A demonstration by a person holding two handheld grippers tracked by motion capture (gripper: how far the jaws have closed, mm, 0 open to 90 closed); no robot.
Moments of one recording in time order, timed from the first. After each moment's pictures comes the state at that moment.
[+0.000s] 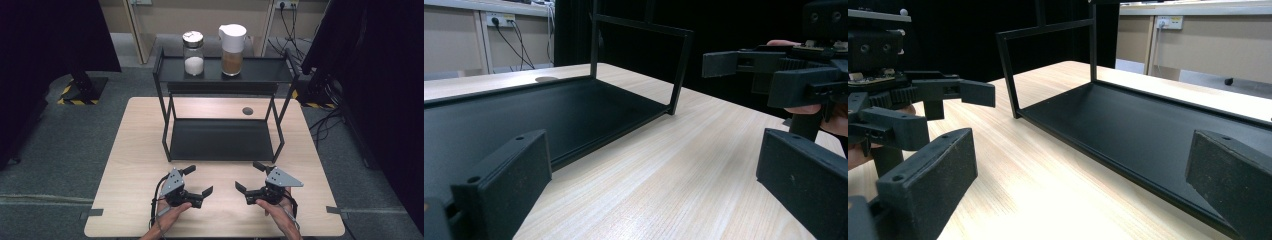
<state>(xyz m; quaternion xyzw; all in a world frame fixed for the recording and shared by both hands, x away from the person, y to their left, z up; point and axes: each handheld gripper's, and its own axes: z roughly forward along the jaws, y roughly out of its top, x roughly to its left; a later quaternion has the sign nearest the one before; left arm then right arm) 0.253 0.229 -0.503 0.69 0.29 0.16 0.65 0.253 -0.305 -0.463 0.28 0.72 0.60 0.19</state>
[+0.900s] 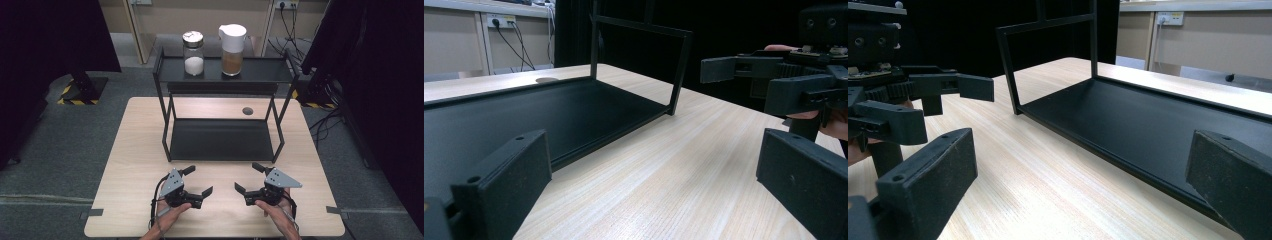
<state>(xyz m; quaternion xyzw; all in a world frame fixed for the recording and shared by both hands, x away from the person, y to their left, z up) 0.251 0.229 -0.503 0.69 0.29 0.17 0.65 0.253 -0.304 -0.465 0.29 0.72 0.60 0.19</state>
